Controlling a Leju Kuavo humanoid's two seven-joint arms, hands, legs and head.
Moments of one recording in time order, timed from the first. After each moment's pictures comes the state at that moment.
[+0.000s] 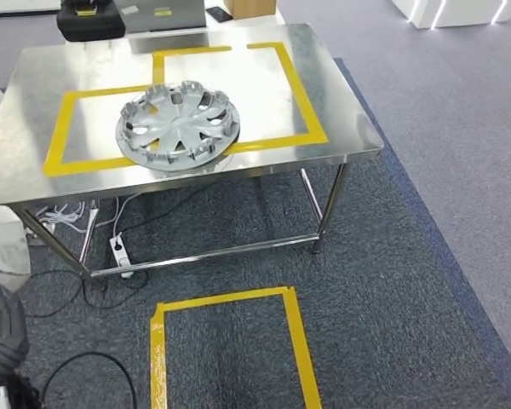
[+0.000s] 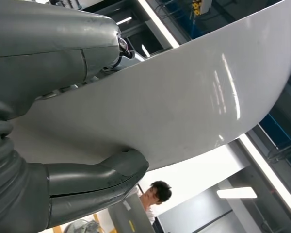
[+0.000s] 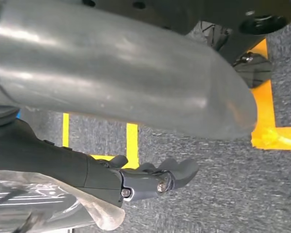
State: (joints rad) left arm 0.27 -0.01 -0.19 -1.91 -0.46 0.66 -0.62; right arm -0.04 0.18 -1.25 -0.27 1.20 -0.05 -0.15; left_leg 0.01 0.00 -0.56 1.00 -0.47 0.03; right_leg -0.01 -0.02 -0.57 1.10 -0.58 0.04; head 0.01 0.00
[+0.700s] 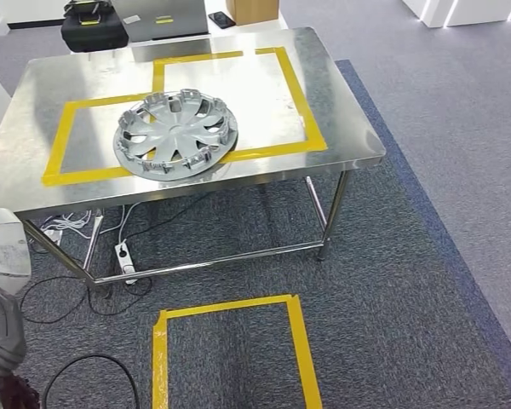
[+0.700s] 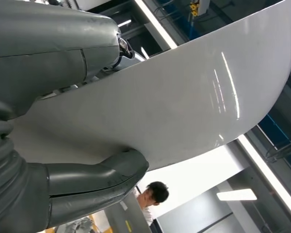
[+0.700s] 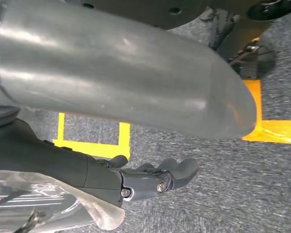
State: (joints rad) left arm 0.26 0.01 -0.19 -1.91 -0.43 0.65 -0.62; right arm -0.03 0.18 -1.25 -0.27 1.22 -0.05 -0.16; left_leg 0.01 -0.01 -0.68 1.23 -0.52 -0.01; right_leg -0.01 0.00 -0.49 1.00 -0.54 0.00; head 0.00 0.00
